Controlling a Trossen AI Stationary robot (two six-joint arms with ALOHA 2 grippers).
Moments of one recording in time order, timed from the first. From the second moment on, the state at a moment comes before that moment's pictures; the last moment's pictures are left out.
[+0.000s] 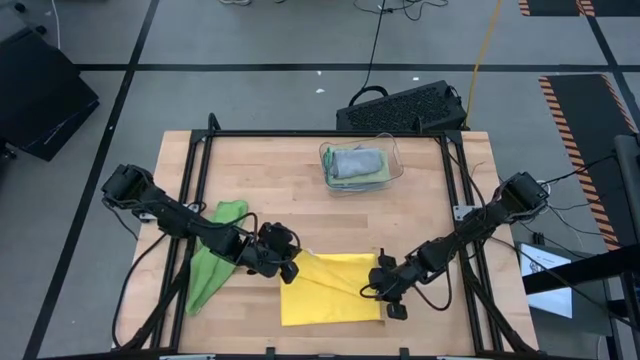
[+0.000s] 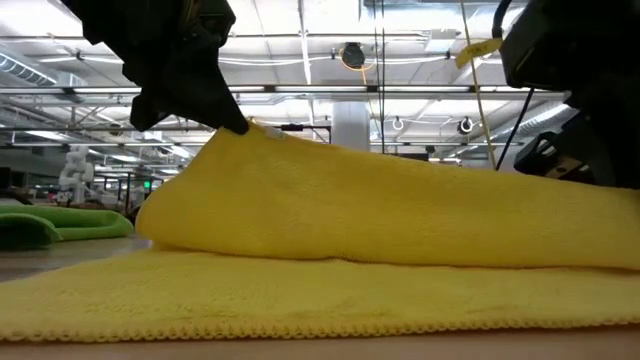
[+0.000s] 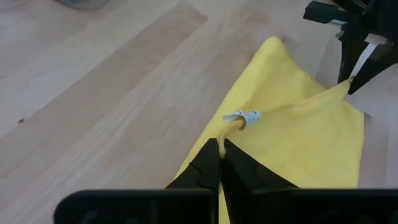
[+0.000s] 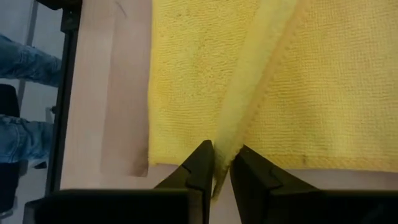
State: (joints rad) left arm -0.43 1.53 0.87 -0.18 -0.49 -0.93; right arm 0.57 1.61 0.74 -0.08 -0.06 0.63
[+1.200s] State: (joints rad) left arm -0.57 1.44 0.87 -0.25 -0.33 -0.93; right arm 0.50 1.43 0.74 -0.20 -0.22 0.66
